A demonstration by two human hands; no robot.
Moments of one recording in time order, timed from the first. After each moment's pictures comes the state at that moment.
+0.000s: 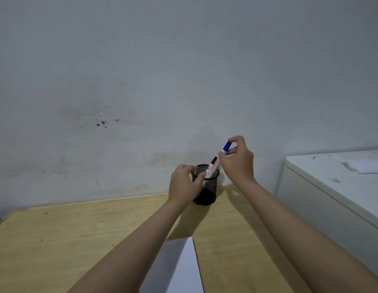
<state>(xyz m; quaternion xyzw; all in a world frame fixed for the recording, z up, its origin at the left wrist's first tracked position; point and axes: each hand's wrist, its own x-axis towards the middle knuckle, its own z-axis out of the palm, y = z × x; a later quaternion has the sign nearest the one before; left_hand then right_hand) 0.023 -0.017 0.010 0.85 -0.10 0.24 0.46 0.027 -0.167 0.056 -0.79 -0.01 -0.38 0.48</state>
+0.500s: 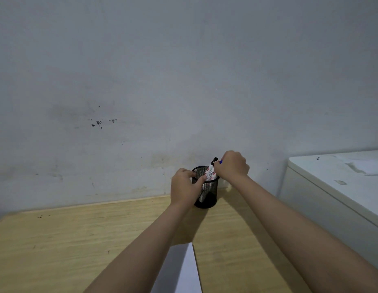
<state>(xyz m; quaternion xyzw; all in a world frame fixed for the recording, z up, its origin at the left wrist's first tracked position) 0.042 -0.025 -0.003 0.85 -0.05 0.23 0.47 0.064 -0.160 0.047 -0.94 0.14 -0.19 0.26</state>
